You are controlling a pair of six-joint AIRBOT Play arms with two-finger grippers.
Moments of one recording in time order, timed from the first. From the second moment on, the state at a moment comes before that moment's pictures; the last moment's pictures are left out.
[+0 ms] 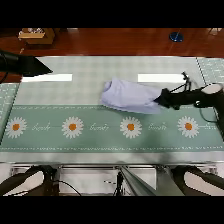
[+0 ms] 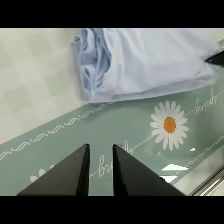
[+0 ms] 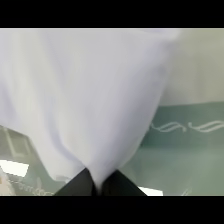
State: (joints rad) left arm 0.16 -1.18 1.43 0.86 -1.49 -1.15; right arm -0.17 -1.25 0.86 -0.76 1.04 1.36
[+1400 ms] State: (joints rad) left arm 0.17 -1.18 1.43 1.01 -1.28 -1.09; right arm -1.23 -0.81 0.73 -2.00 1.72 1.55
